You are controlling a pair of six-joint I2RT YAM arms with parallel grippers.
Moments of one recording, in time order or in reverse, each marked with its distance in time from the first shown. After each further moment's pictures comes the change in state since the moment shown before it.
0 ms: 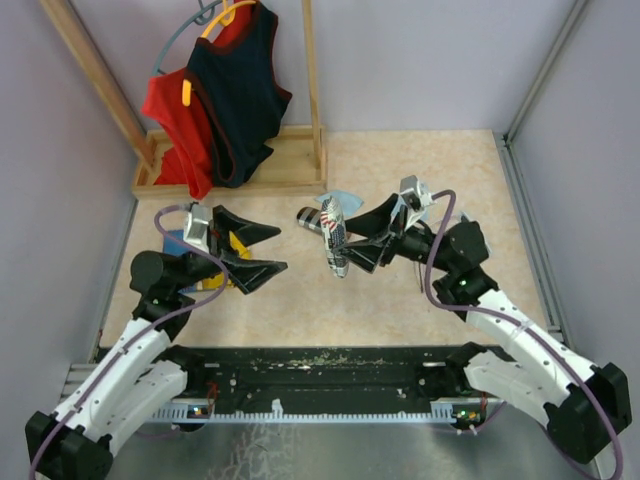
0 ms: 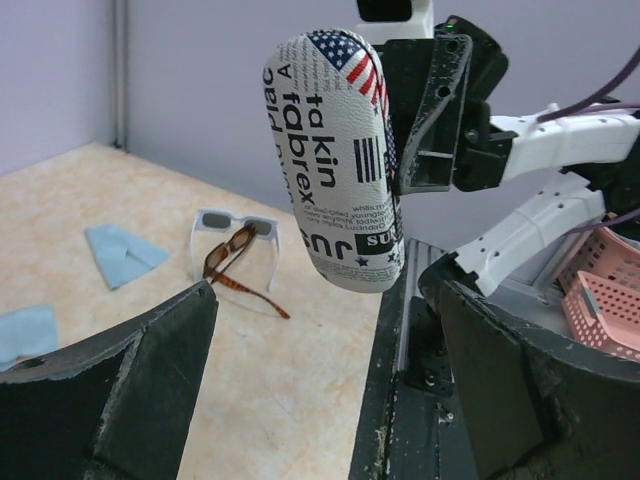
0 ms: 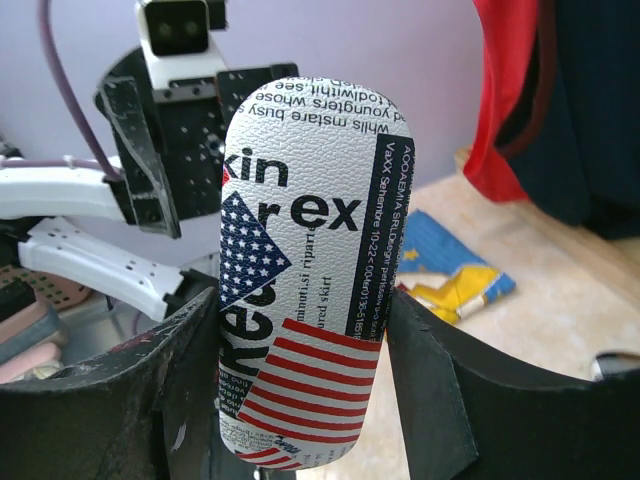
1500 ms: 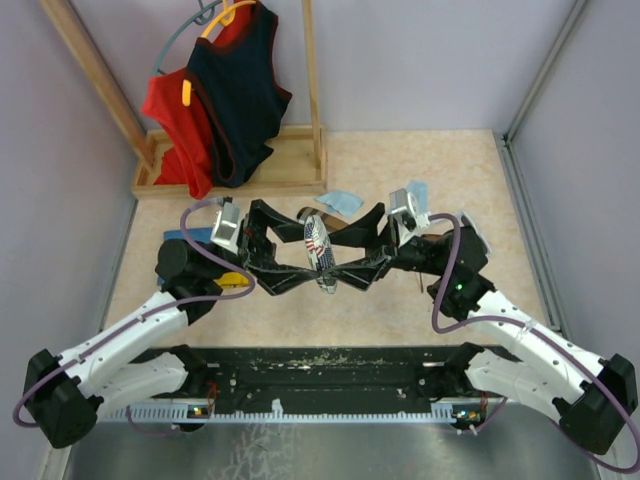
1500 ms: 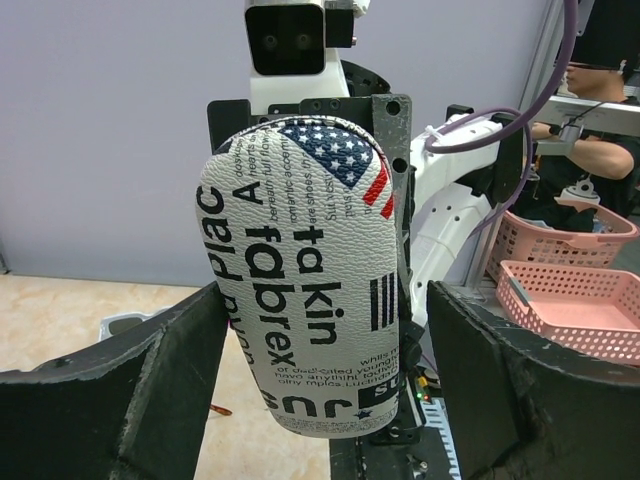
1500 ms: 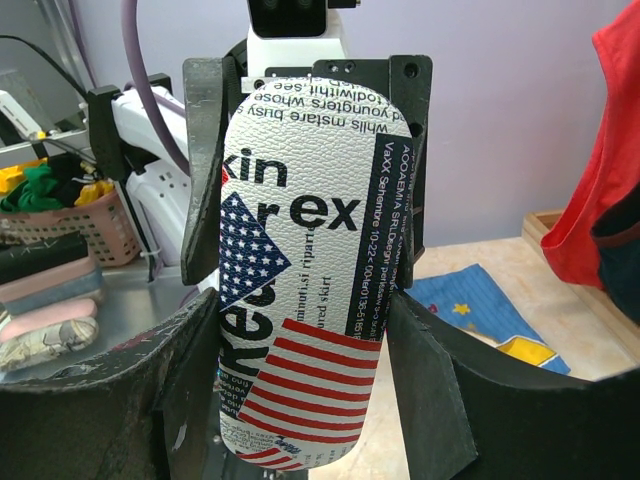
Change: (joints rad) left arm -0.333 0.256 0.153 0.288 -0.031 0.057; right arm 0.163 -0.011 0.055 0.085 -0.055 -0.085
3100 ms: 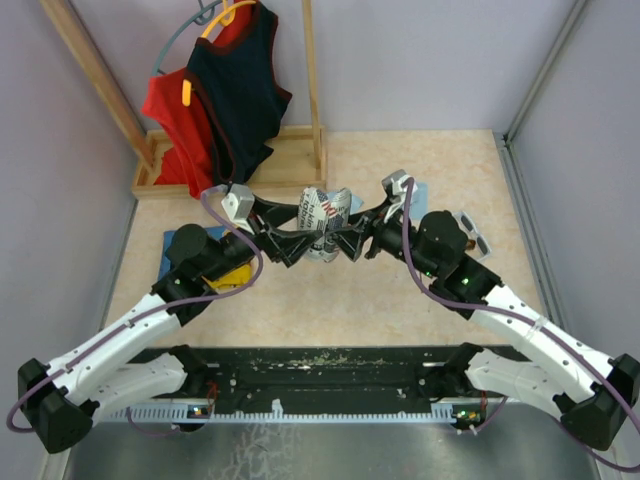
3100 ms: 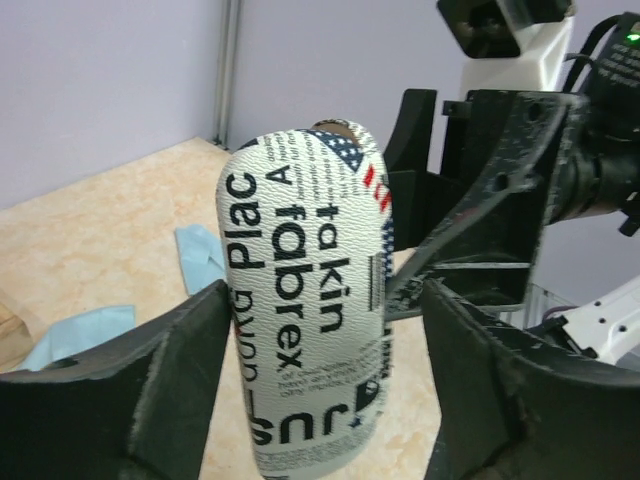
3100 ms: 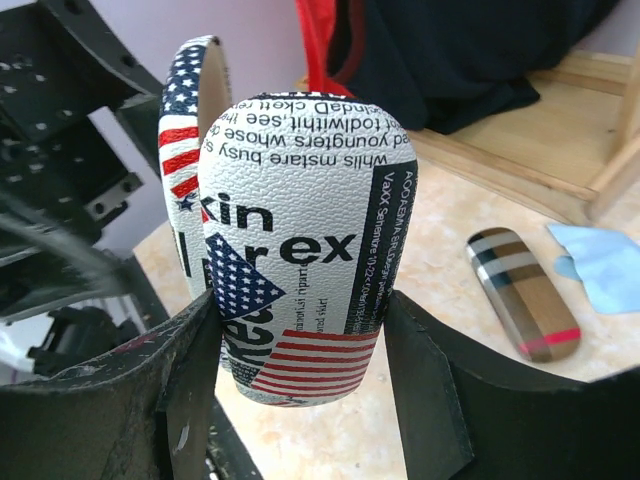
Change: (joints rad) left arm -0.023 -0.047 0.069 -0.481 -0.483 0.210; right arm 0.033 0.013 0.138 -0.573 0.591 -0.079
